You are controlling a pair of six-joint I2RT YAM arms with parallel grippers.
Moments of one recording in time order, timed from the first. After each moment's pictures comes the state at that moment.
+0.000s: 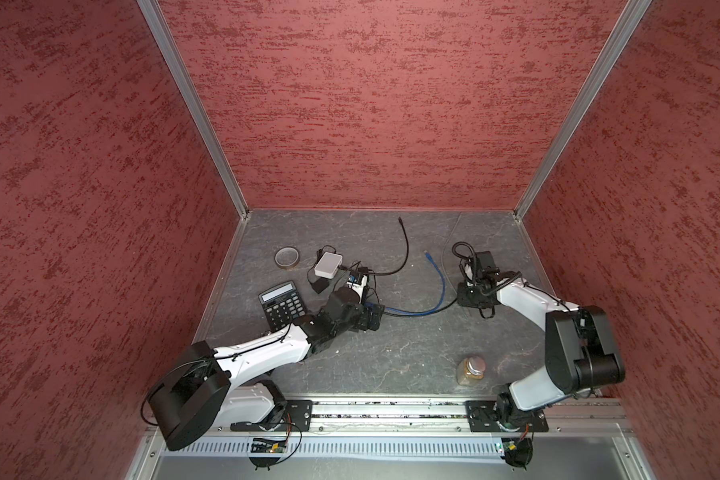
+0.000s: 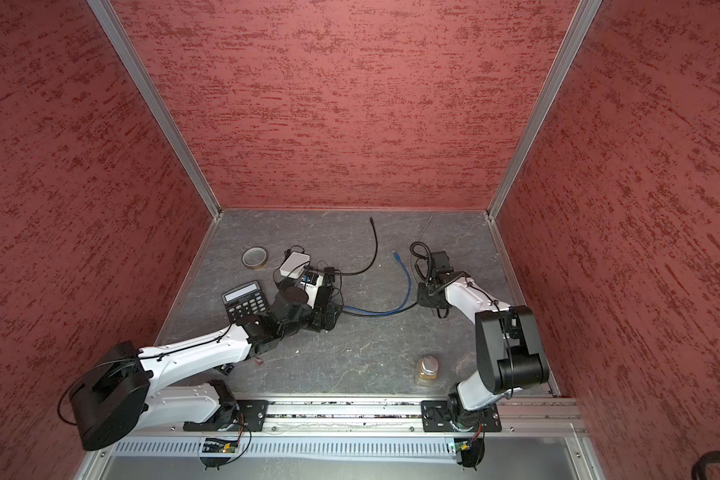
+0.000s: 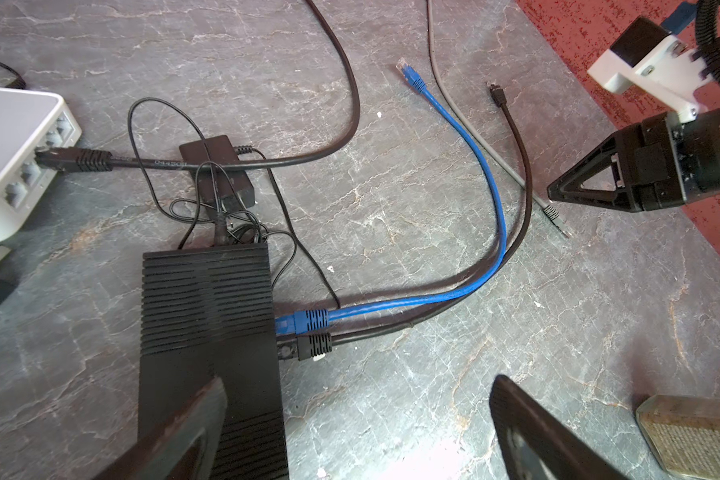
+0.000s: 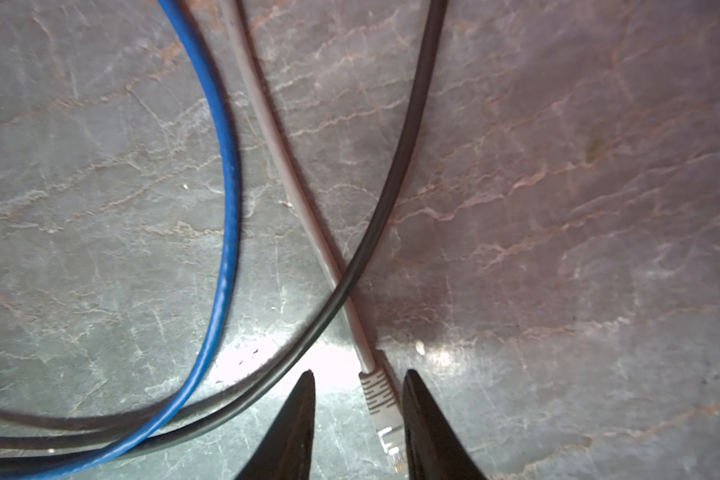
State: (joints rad) left arm -0.80 1.25 0.57 0.05 -0.11 -0.45; right arm 0.14 1.56 0.87 -0.53 -0.02 0.29
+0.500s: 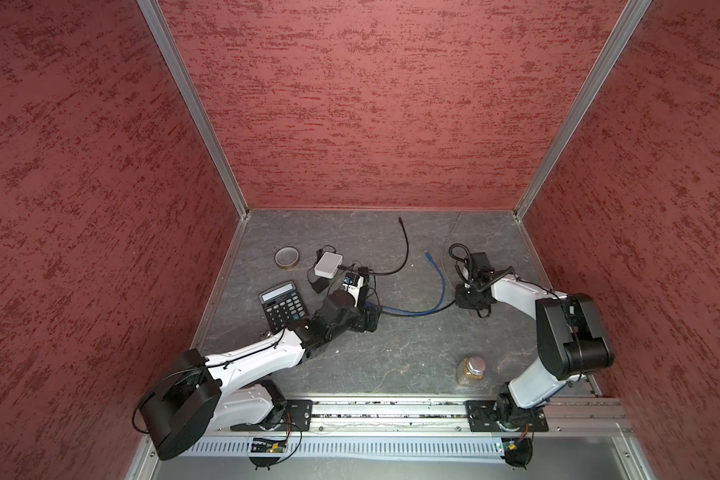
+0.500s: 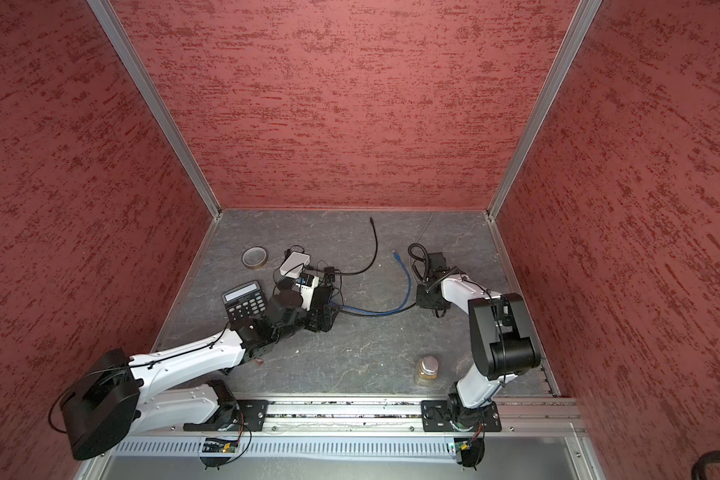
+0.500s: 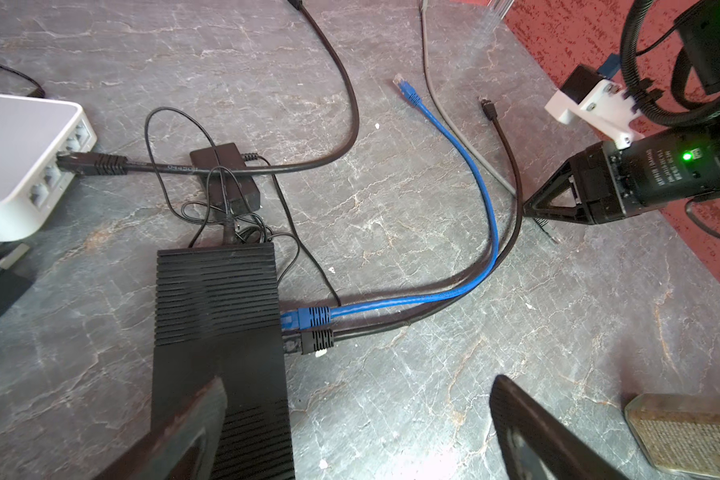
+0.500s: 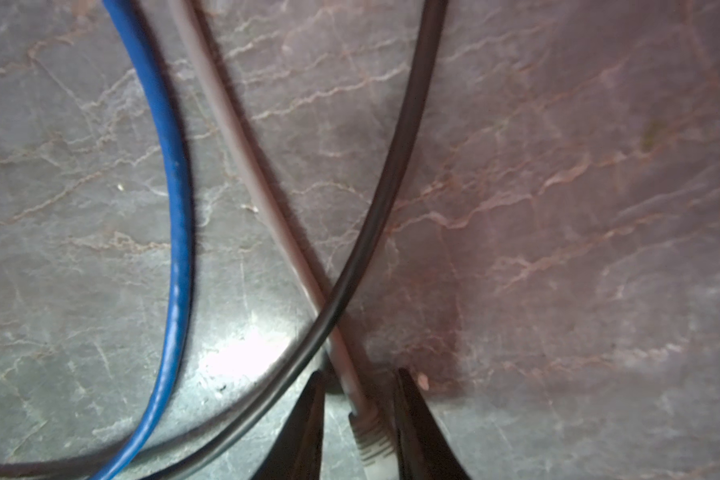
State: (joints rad) left arm -0.80 1.19 0.53 0.08 -0.11 -0.46; right arm 0.13 1.65 0.89 -0.51 -0.02 0.29
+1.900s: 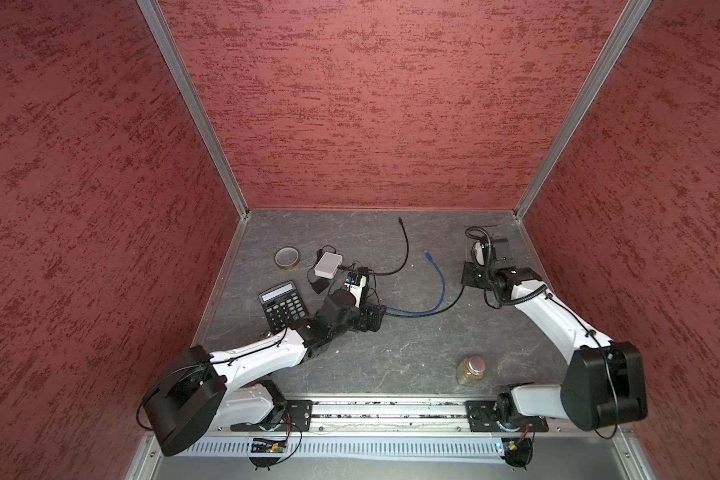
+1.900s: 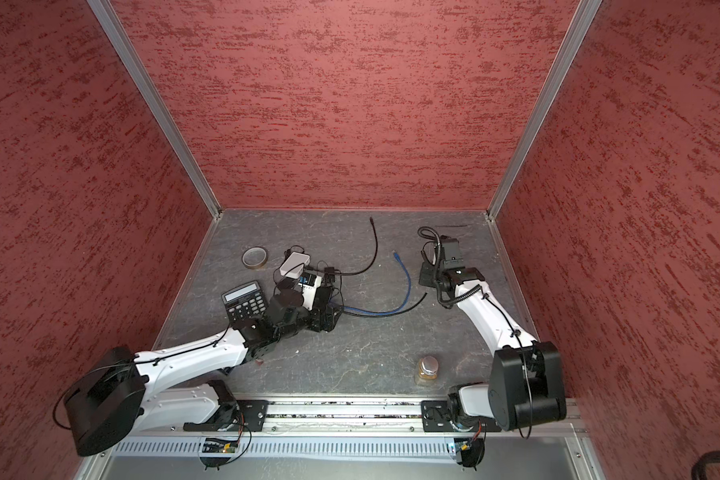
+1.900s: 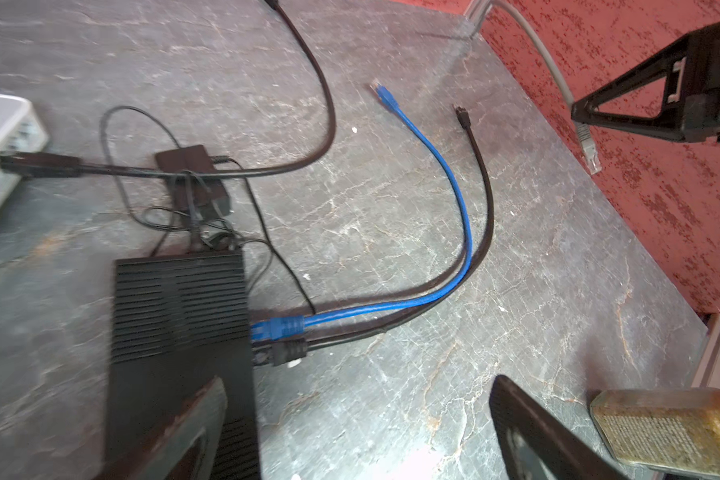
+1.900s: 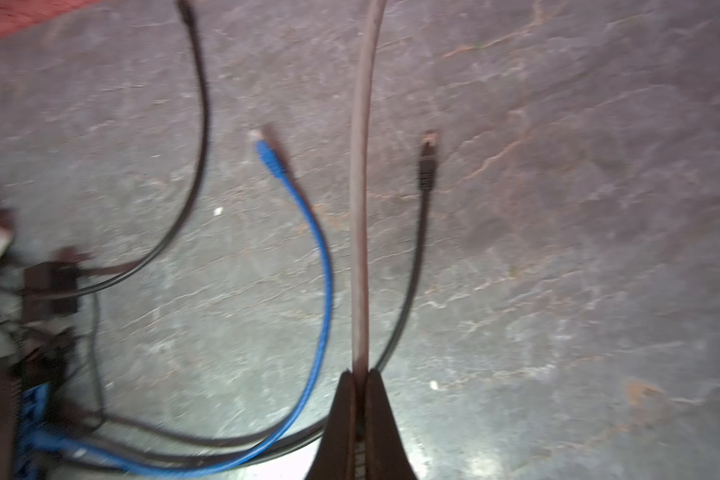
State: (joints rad) left arm -0.81 1.22 0.53 0.14 -0.05 -0.48; right arm 0.15 1.35 0.95 -0.49 -0.02 0.36
